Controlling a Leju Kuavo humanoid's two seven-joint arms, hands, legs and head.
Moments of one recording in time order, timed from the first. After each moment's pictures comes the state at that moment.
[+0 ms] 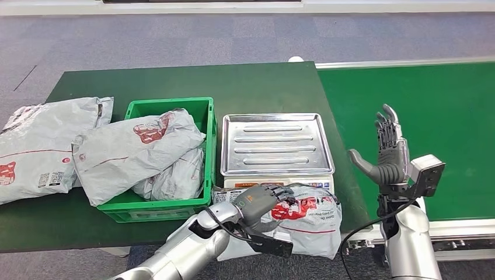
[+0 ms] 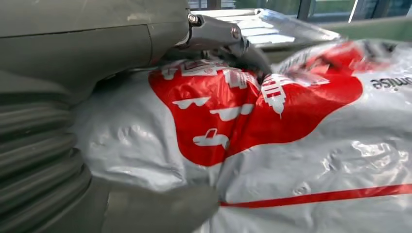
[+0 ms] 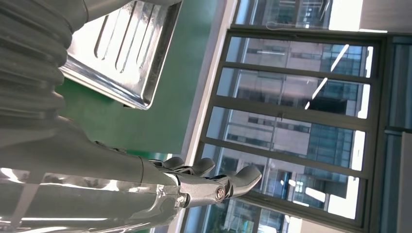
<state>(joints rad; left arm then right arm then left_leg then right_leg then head) -0.54 -0.28 -0.70 -0.57 -1.00 0.13 -0.38 -0.27 -0.10 -0.10 -1.25 0.02 0.30 -0.57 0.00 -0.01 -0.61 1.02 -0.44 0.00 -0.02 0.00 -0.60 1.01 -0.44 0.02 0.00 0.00</state>
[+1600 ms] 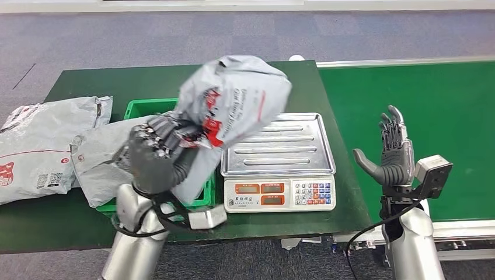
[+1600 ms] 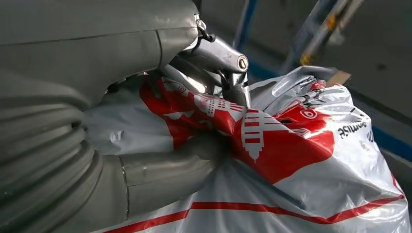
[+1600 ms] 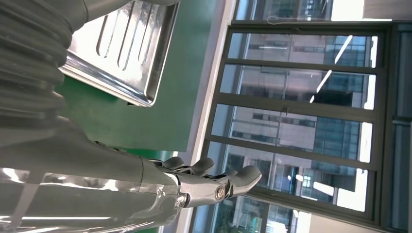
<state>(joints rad) -0.30 -0.23 -0.23 -1.51 -1.08 0.70 -0.70 -0.24 -0.11 -0.08 -1.30 -0.03 0.25 -0.52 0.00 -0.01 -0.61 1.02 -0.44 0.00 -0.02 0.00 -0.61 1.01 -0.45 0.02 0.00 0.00</state>
